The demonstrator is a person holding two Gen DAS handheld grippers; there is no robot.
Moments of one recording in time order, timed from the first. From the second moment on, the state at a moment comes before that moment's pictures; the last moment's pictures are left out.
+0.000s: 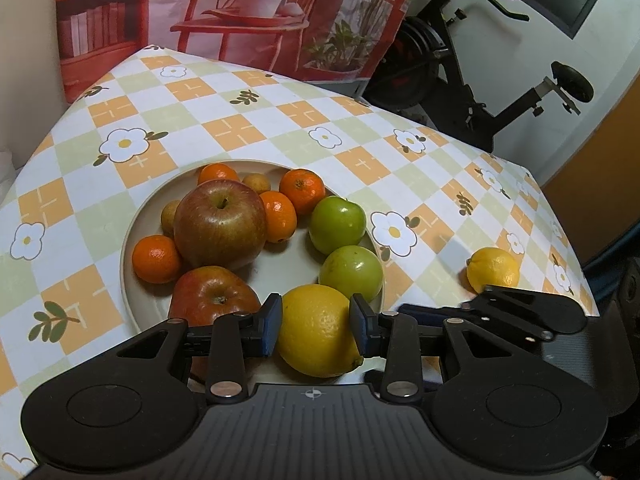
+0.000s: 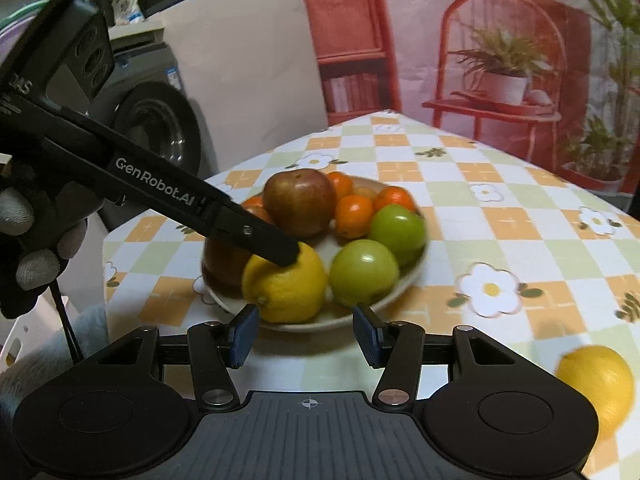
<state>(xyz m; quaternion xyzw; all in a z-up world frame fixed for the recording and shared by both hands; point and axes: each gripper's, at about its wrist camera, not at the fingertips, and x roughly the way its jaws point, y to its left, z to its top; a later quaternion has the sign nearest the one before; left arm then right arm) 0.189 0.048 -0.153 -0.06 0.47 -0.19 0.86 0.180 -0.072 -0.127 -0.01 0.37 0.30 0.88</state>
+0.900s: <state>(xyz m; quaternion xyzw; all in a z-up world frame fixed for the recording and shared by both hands) 0.200 -0.025 -0.123 -0.04 0.41 -0.21 0.89 0.143 -0.212 -0.125 0.06 0.31 0.12 0.94</state>
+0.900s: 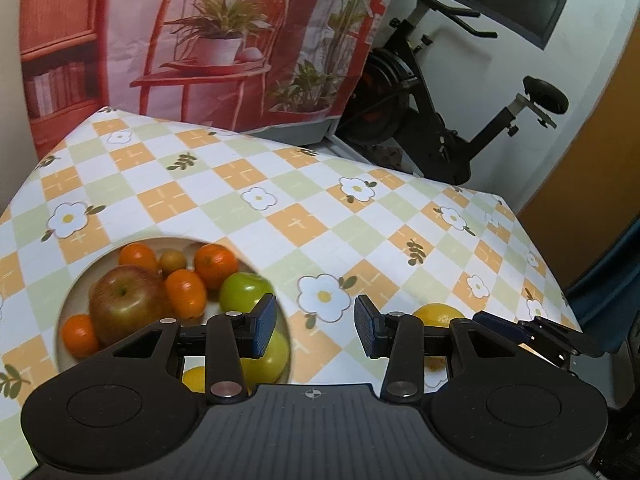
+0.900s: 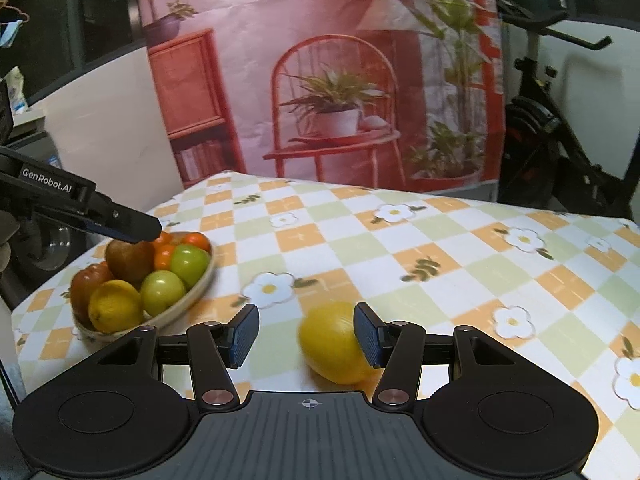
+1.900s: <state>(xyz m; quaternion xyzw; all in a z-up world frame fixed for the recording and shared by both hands) 0.230 -0.138 -0.164 -0.02 0.47 -0.31 0.83 0.158 -0.225 -0.169 0.07 0.34 0.13 0.93</state>
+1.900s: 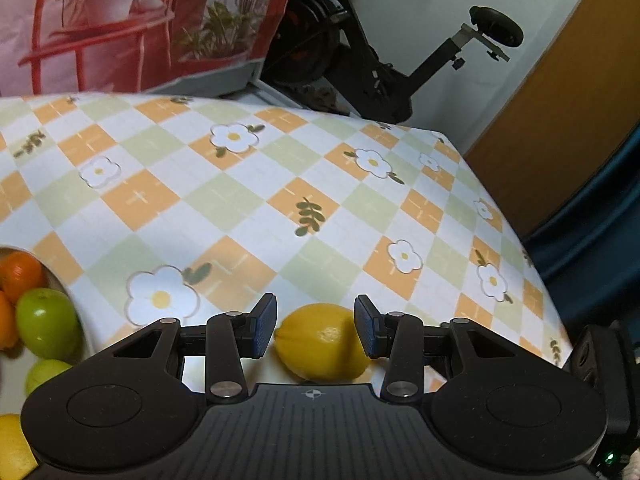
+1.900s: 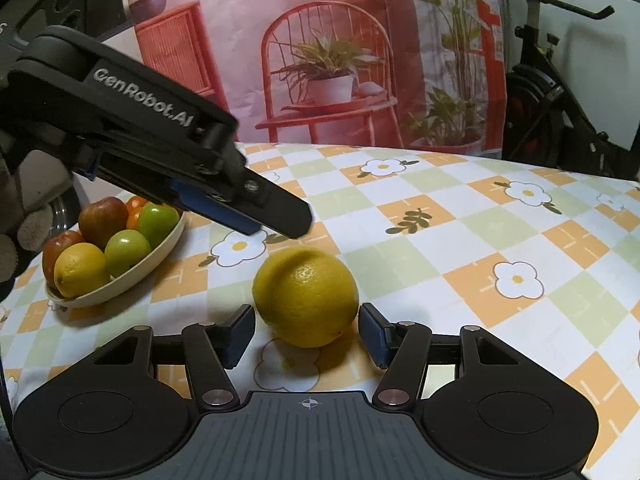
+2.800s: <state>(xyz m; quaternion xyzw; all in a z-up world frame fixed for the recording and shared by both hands) 0.233 -0.146 -0.177 -0.02 0.48 -0.32 0.82 0.156 -0.230 -0.175 0.09 0.34 0.13 0.93</state>
